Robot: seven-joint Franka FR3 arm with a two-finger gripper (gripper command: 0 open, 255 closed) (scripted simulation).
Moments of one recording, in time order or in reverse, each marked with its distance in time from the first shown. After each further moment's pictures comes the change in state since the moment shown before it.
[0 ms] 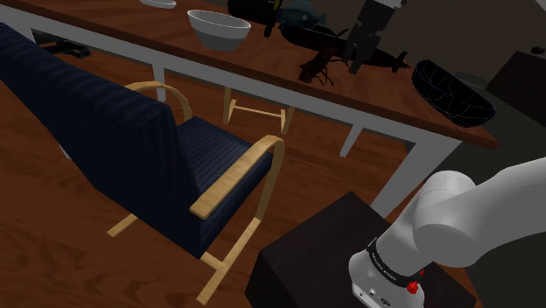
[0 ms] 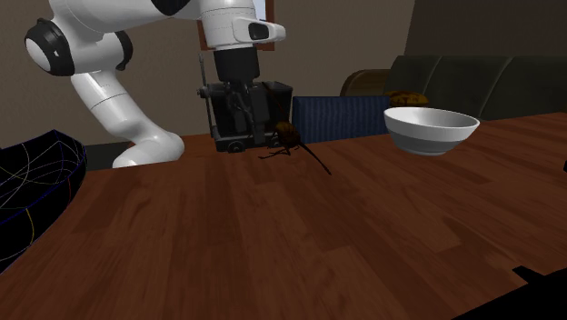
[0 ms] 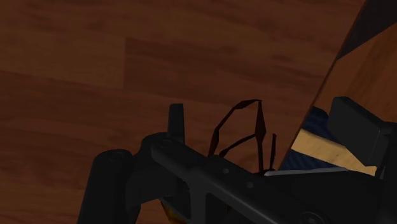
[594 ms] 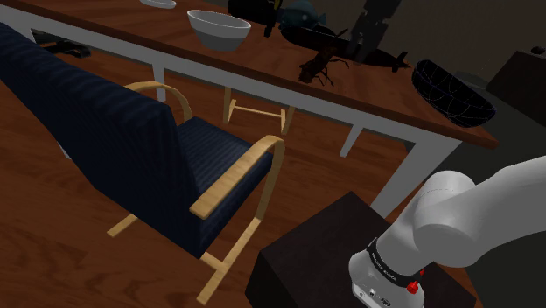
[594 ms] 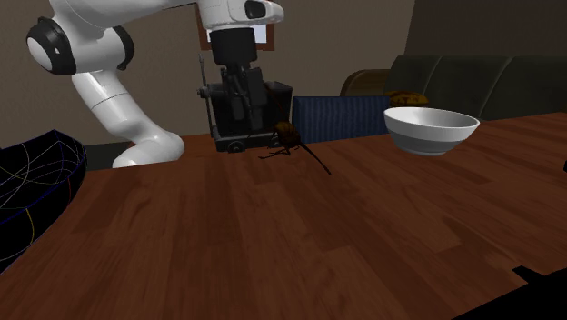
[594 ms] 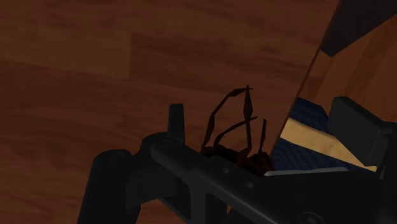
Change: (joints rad) arm 0.001 0.015 0.004 0.084 0.005 -0.070 0.005
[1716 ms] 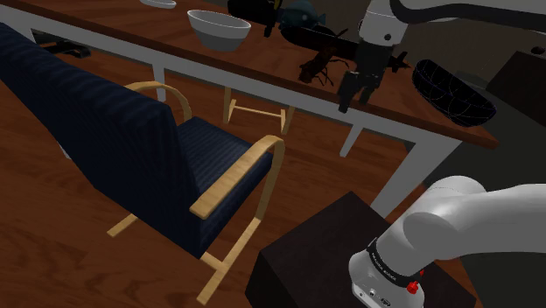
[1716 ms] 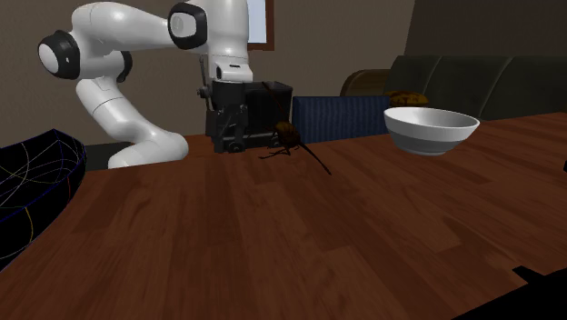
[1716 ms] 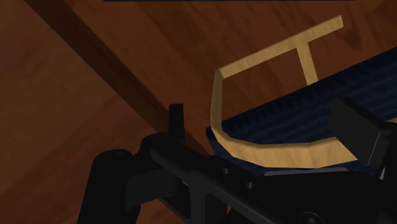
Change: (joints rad) arm -0.233 -0.258 0.369 -0.429 0.026 0.016 0.983
